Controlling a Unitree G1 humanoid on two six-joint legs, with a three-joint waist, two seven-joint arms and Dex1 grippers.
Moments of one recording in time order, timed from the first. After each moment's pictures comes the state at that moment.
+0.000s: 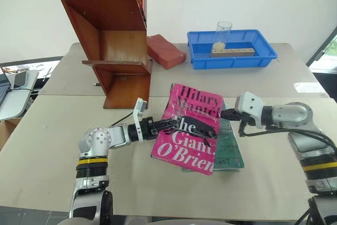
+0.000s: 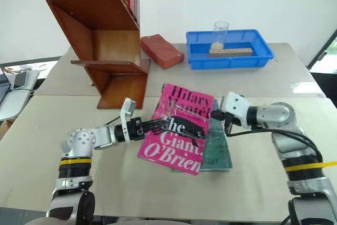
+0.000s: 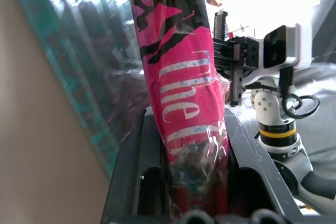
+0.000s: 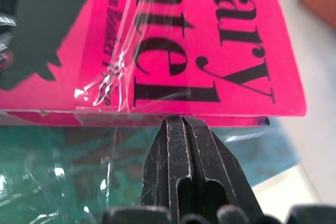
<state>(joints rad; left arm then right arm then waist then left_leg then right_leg) -0.45 0.23 0.22 0.03 -0.85 1.30 -0.71 -0.40 -0.84 0.06 0.01 0.14 0.12 1.13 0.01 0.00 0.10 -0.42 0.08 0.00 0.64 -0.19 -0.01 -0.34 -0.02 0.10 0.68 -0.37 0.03</state>
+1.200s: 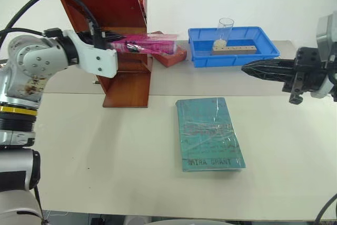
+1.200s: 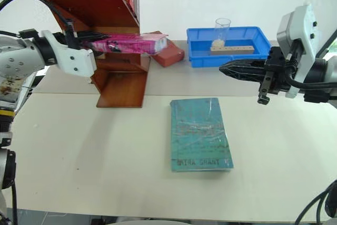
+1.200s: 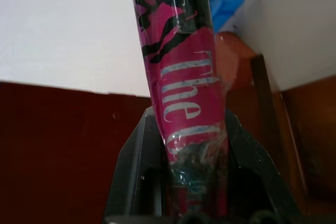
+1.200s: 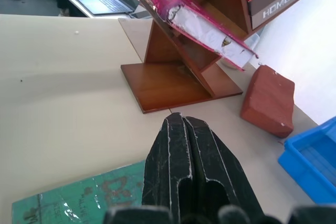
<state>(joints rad) -0.89 0.97 -0.14 0.32 0.28 -0.56 -0.83 -0.58 -1.07 -0.29 -0.40 0.81 0.83 0.98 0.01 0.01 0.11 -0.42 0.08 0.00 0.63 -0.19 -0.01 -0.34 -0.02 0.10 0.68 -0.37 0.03</state>
